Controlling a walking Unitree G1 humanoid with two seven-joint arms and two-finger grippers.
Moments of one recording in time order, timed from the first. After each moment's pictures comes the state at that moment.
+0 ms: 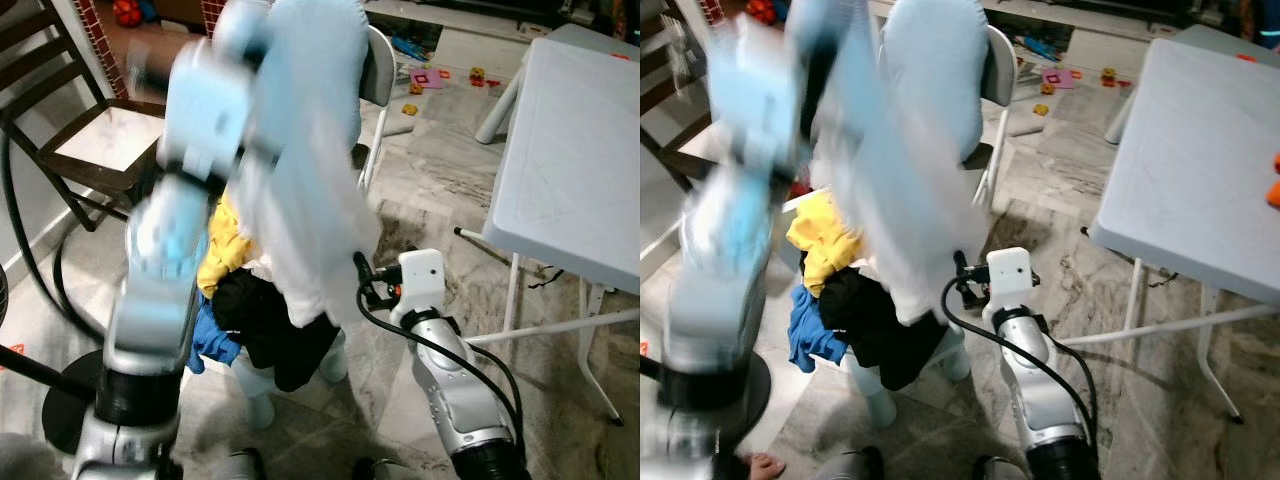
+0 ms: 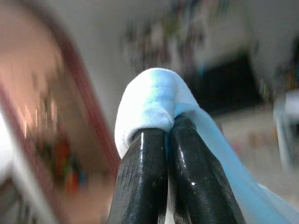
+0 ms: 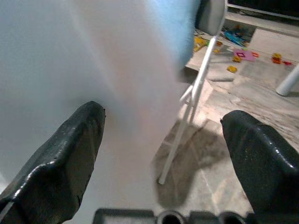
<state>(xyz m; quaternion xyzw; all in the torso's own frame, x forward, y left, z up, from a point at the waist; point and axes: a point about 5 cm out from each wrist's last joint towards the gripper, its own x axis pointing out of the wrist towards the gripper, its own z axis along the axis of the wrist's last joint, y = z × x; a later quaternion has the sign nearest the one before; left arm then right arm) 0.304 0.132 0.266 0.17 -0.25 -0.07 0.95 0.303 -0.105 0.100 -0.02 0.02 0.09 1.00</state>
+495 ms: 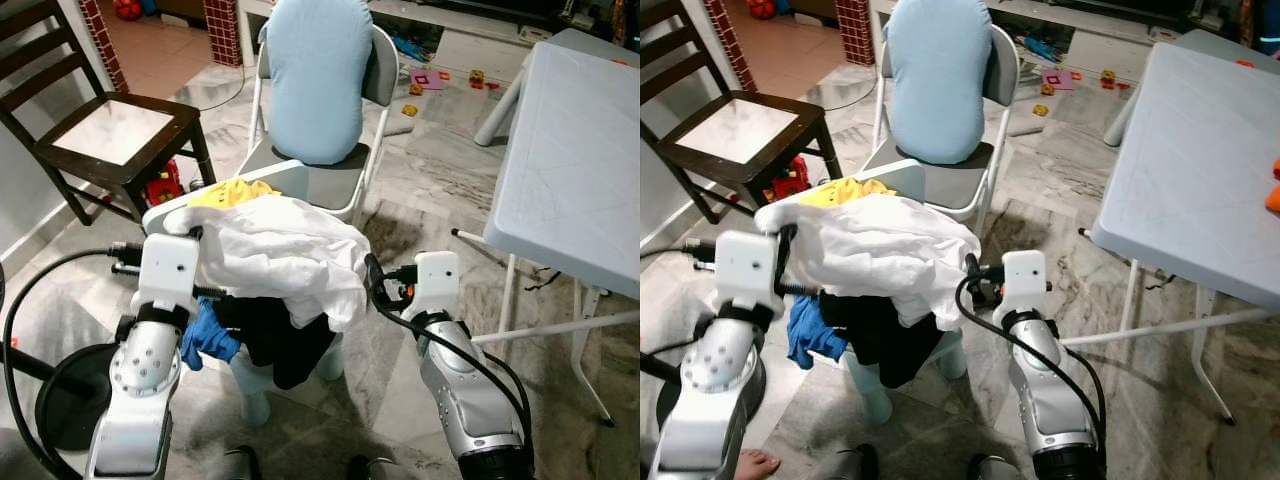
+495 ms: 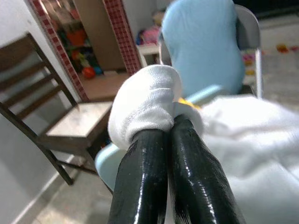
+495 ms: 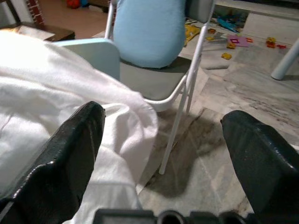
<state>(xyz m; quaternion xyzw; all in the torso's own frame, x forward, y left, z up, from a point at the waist) 0.263 0.172 0.152 0.15 -0.06 0.01 0.99 0.300 -0.118 0.105 0.02 0.04 0.07 1.00</state>
